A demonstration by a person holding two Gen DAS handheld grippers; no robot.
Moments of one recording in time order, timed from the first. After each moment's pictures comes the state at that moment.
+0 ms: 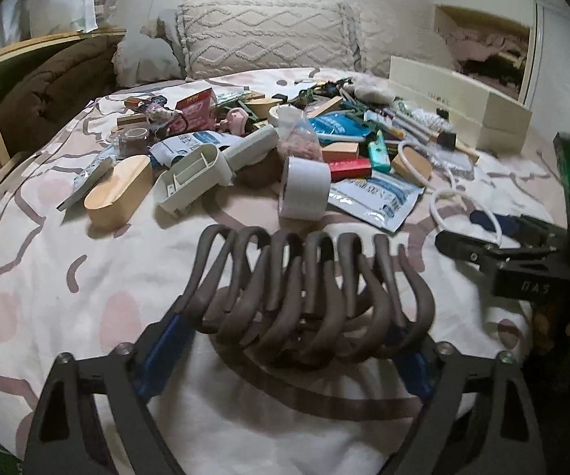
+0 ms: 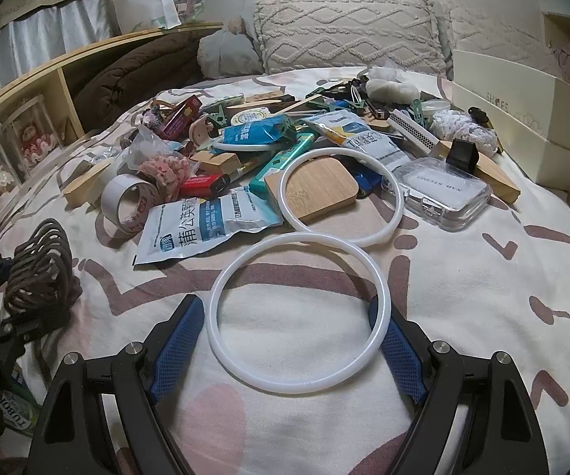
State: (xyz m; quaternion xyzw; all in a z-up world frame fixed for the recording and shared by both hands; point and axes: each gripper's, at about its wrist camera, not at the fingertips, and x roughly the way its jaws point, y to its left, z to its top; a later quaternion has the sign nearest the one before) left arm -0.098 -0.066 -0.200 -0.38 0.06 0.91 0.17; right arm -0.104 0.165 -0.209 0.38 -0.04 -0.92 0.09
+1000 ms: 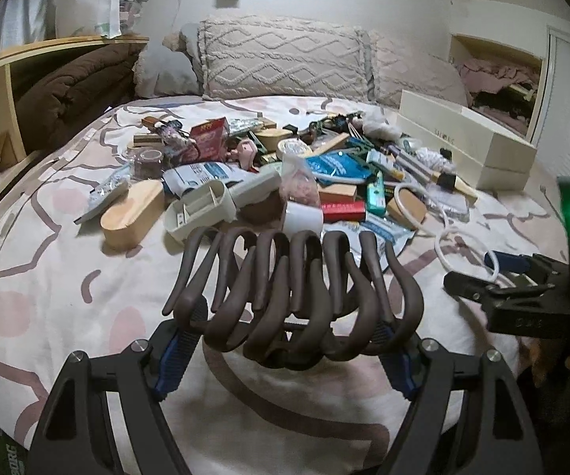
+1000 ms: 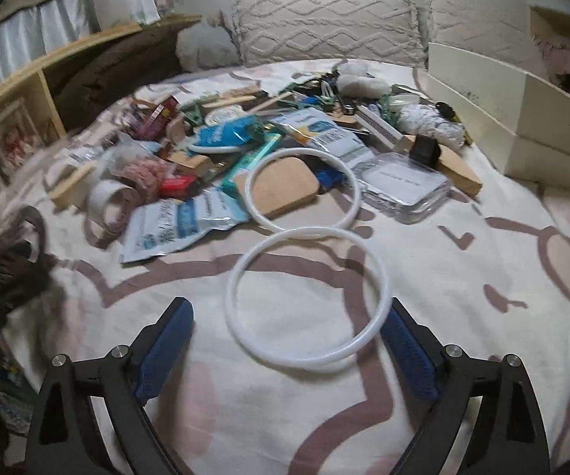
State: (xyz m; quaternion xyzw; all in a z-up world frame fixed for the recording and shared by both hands) left arm -0.090 -0.066 -0.171 -0.35 0.02 0.93 0.15; right arm -0.102 0.177 -0.195 0.41 -0.02 -0.91 0.04
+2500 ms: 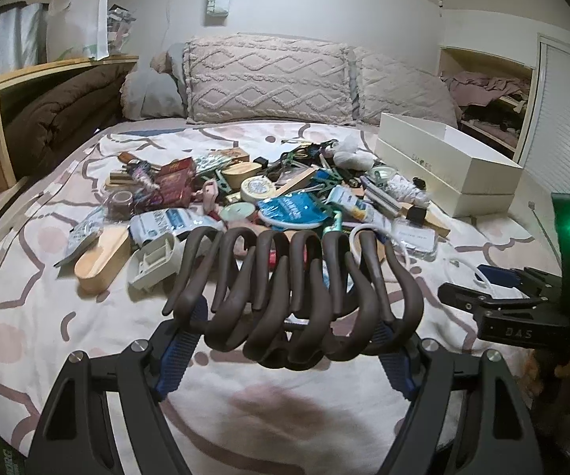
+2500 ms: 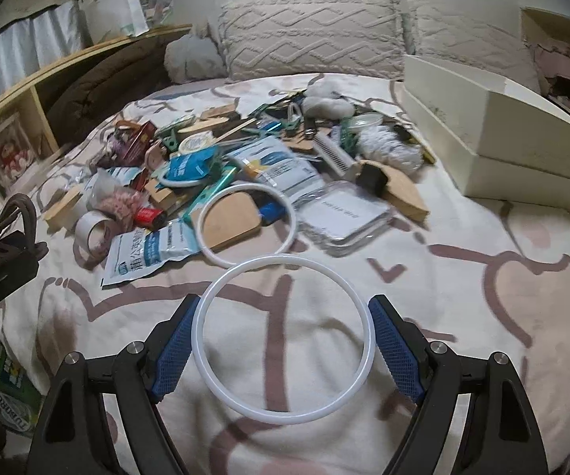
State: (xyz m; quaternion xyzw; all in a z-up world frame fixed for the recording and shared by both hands) left arm -0.093 -0.015 -0.134 -0.33 0.02 0.93 0.16; right arm -0.099 0.227 -0.166 0.40 -0.04 -0.91 0.04
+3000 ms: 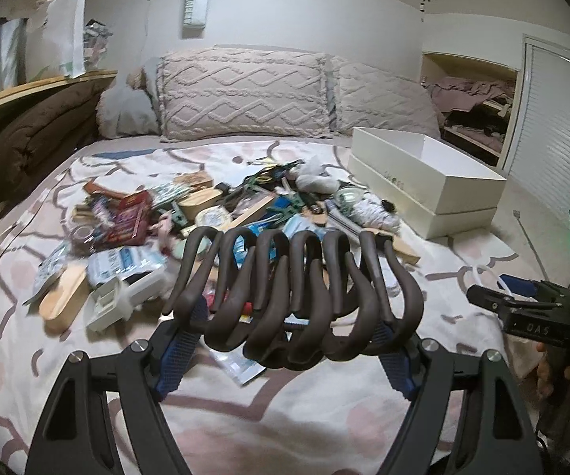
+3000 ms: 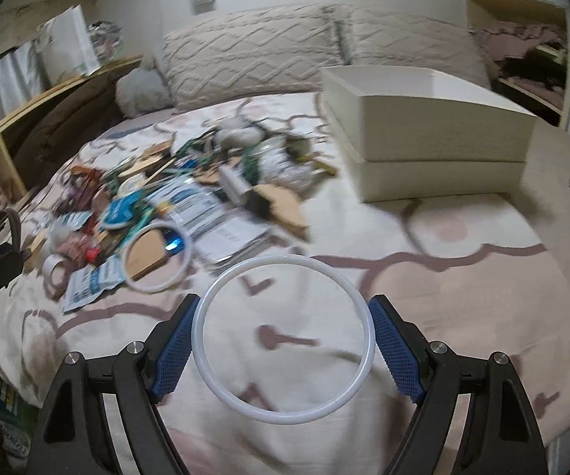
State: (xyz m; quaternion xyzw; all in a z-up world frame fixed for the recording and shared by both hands) left arm -0.108 0.038 -0.112 -0.31 0.02 0.93 0.20; right arm -0.079 0.311 -0.144 0.38 -0.08 -0.92 -0.03
